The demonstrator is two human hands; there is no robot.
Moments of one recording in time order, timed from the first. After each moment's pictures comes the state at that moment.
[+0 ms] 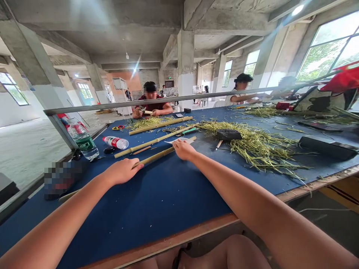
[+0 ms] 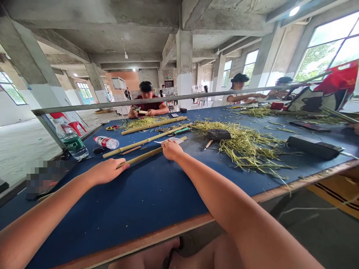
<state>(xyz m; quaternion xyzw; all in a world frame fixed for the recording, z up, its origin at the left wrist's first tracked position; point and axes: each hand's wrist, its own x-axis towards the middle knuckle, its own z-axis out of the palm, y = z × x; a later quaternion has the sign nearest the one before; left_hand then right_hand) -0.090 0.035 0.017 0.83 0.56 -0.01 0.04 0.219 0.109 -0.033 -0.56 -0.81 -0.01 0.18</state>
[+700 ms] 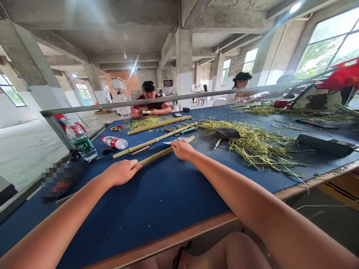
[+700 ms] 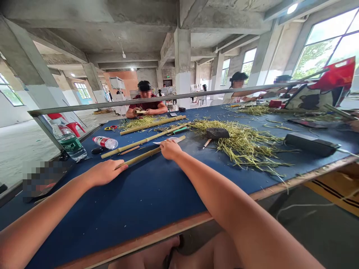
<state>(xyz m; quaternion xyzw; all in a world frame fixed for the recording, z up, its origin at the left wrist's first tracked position) -0.087 0.033 0.018 0.82 0.56 -0.04 0.03 0.217 0.102 -0.025 -0.58 -0.80 0.00 0.18</state>
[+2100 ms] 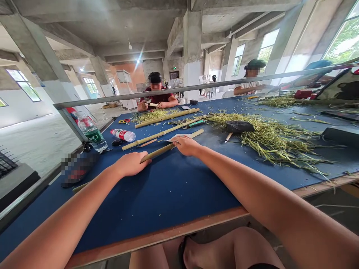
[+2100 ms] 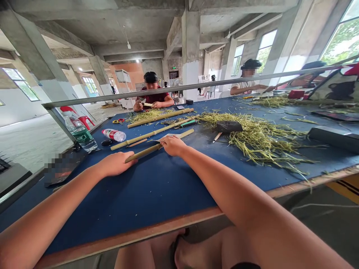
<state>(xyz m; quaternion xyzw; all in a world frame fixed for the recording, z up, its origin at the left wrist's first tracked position) -0.087 0.034 0.014 0.84 0.55 -0.06 0.00 0.201 0.100 -0.030 -0.48 -0.85 0.00 0.20</state>
